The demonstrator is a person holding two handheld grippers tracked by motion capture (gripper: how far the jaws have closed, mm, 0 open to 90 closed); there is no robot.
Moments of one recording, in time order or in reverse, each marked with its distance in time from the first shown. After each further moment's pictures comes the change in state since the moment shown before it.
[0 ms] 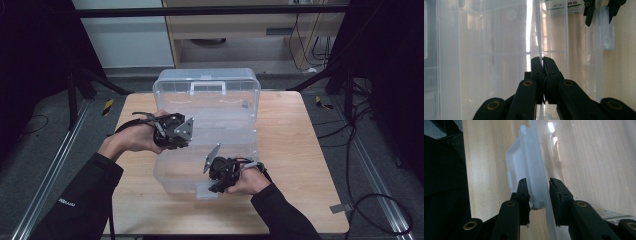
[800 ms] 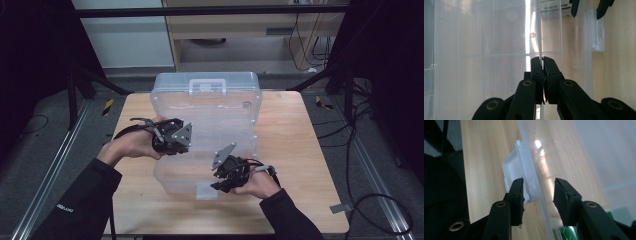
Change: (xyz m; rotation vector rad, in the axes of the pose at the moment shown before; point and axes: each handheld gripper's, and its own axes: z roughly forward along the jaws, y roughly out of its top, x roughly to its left) left arm -0.010 -0.004 0.003 -0.033 -0.025 -0.018; right arm 0.008 -0.019 -0.028 -0.181 -0.098 0.031
